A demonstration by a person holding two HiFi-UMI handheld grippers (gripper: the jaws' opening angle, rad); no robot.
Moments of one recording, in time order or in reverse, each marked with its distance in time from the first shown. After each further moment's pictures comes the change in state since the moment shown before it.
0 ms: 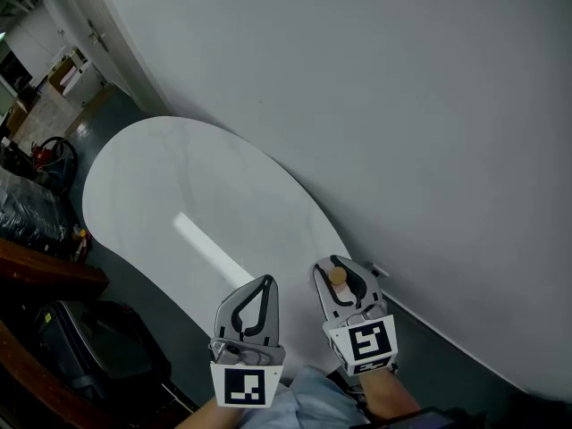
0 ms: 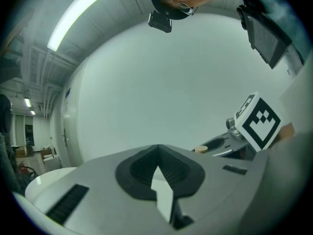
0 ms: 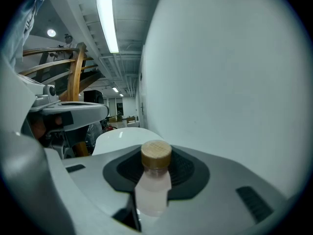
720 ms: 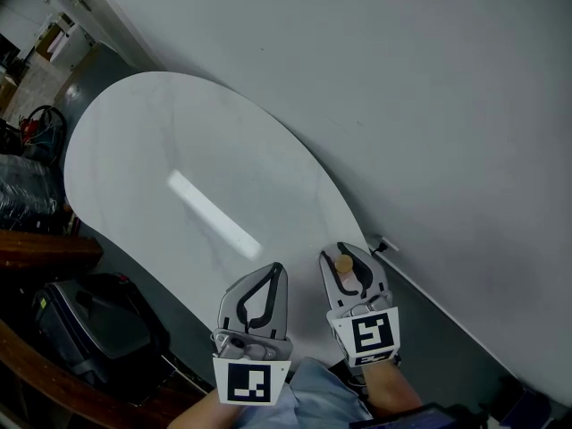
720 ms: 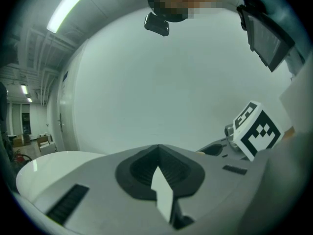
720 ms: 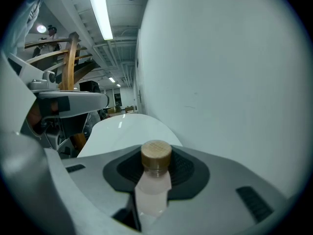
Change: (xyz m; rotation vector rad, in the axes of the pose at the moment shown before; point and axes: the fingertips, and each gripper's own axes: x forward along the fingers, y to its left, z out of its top) left arm 0.011 -0.015 -0.038 -0.127 0.123 -0.066; right arm 0.014 0.000 -0.050 0.011 0.124 -0.008
